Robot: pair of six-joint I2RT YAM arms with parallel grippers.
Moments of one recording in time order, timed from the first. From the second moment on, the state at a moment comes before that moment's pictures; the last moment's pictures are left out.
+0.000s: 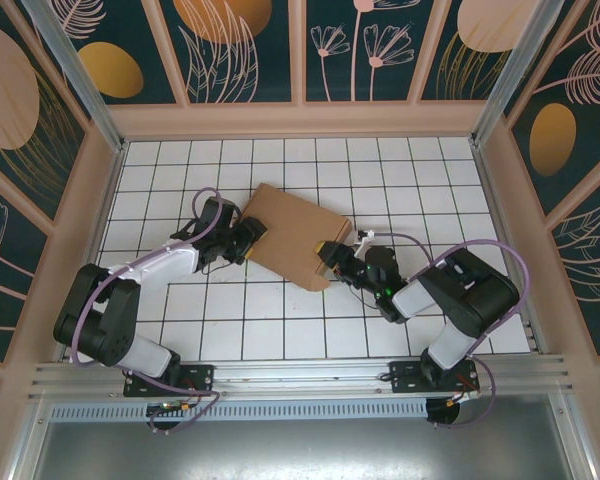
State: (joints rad) left arm -0.43 1.50 0.79 -0.13 0.26 -1.24; right arm 0.65 1.65 0.29 1.11 -0.24 1.23
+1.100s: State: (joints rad) left arm -0.43 1.41 0.72 -0.14 0.28 -1.24; right arm 0.65 1.64 0.29 1.08 -0.27 1.22
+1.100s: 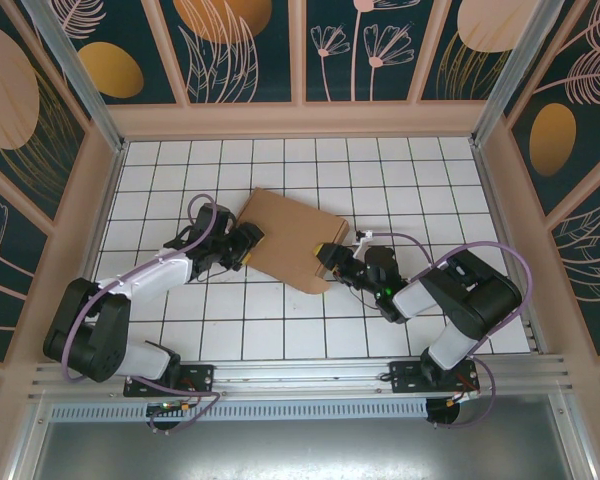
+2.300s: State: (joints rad) left arm -0.42 1.60 0.76 0.16 0.20 -1.24; right arm 0.62 1.86 0.35 1.36 -0.40 1.65
